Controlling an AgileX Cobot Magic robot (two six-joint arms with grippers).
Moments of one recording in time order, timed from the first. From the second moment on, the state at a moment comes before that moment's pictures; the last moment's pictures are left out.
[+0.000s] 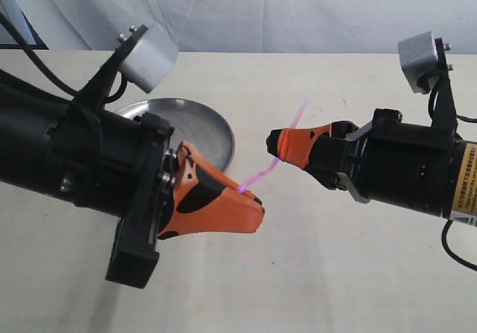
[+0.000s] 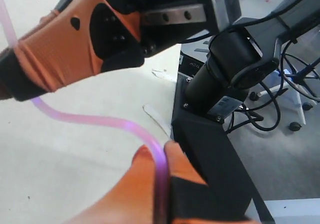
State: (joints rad) left arm -0.64 1.25 -0.77 -1.33 0.92 1.33; right arm 0.40 1.11 -0.42 -1.06 -0.58 1.59
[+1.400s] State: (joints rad) left arm -0.64 1.25 -0.78 -1.52 0.70 1.43; right arm 0.40 1.12 -0.42 -1.09 -0.58 1.57
